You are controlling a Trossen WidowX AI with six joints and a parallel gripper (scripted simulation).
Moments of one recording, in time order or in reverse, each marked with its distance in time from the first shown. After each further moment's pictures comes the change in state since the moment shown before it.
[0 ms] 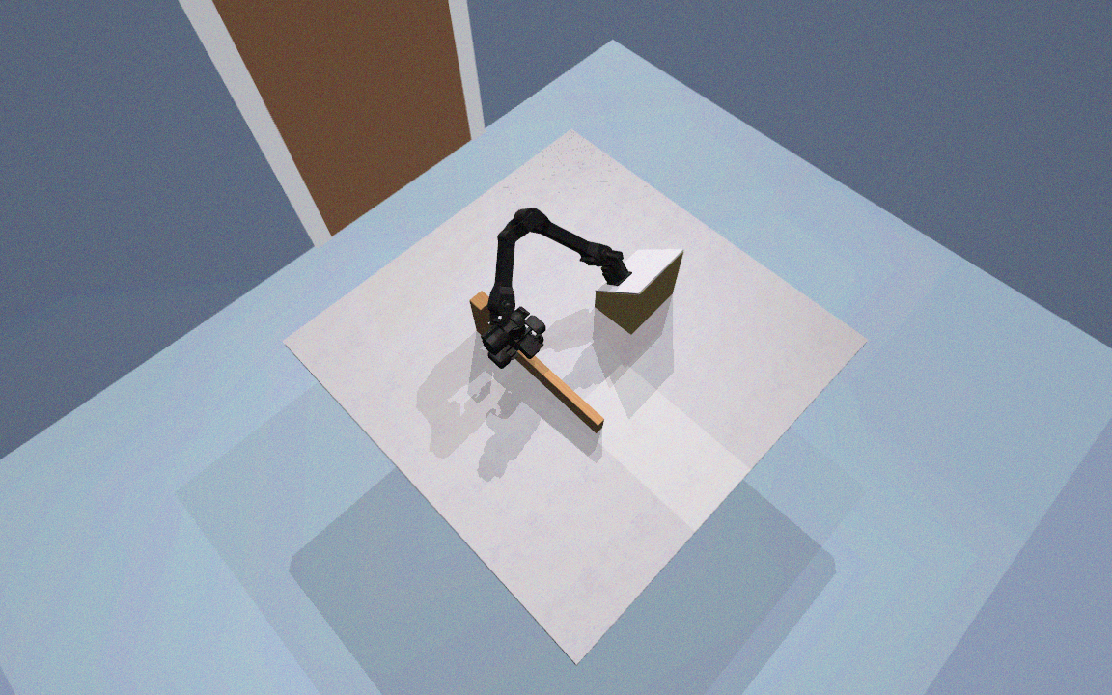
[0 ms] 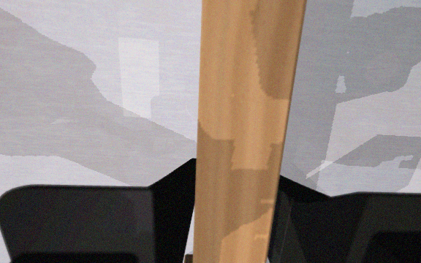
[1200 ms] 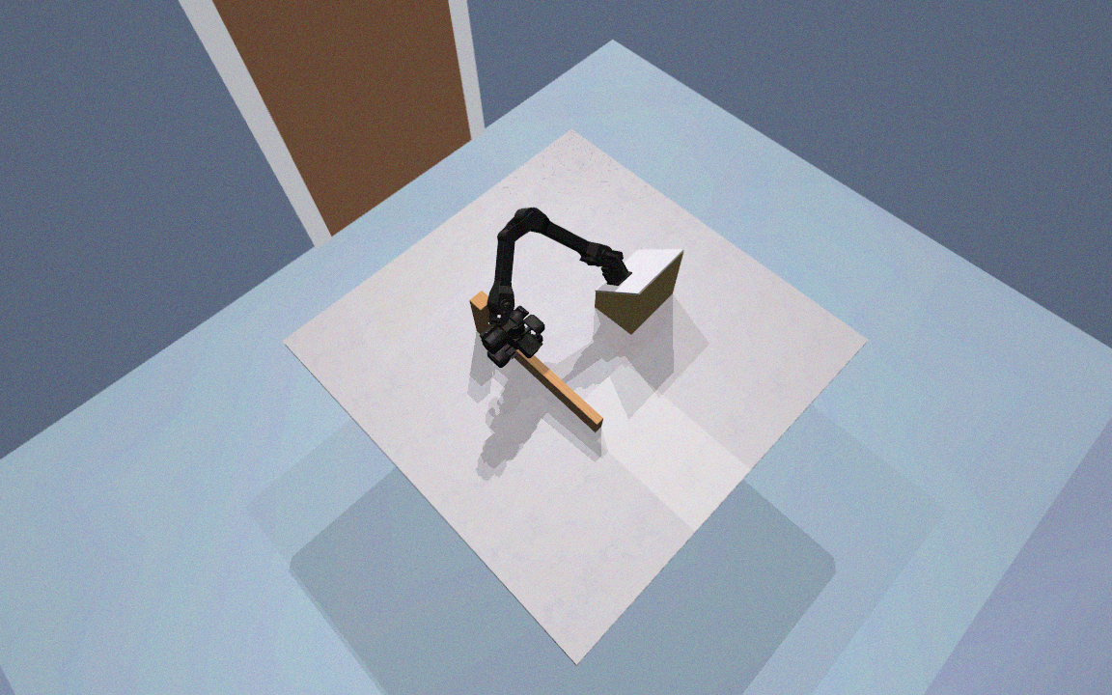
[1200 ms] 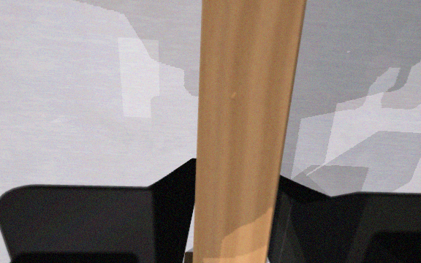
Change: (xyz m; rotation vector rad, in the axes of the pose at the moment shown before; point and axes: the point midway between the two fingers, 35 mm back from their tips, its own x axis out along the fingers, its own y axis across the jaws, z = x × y) arm 0.000 0.000 -0.004 0.000 0.000 0.000
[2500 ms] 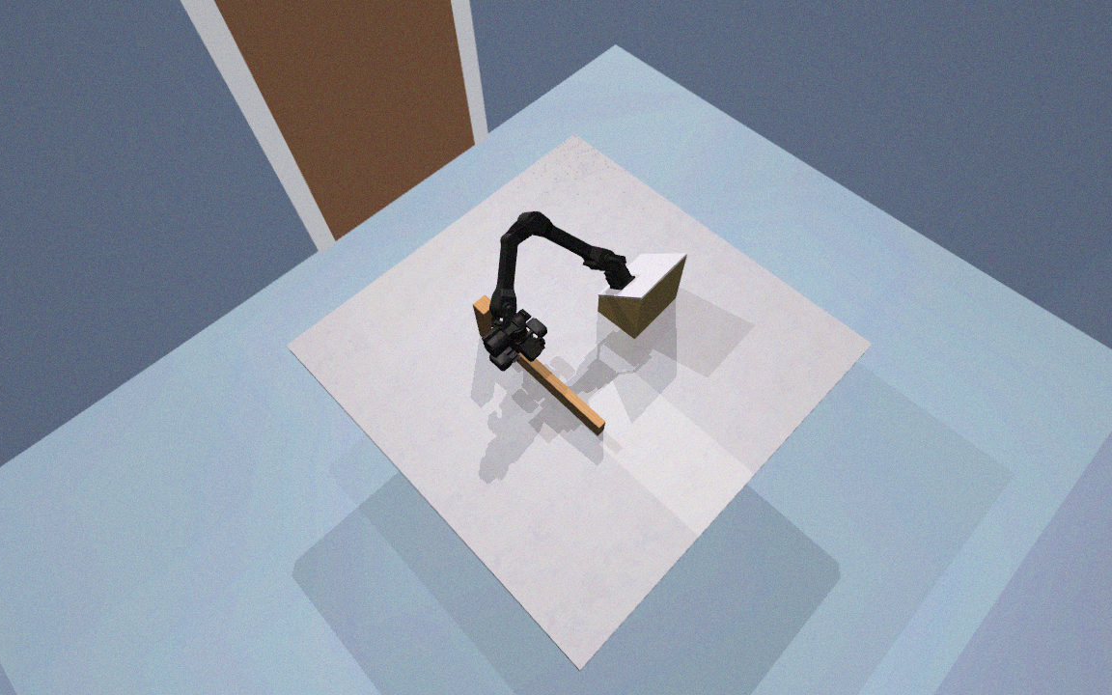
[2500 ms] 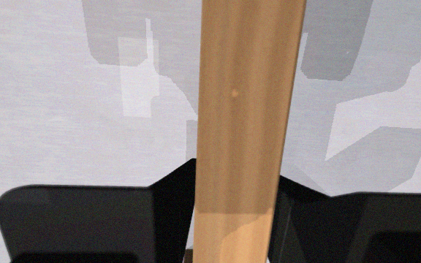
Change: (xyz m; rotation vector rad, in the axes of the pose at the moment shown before) arm 0.000 0.000 -0.004 0.000 0.000 0.000
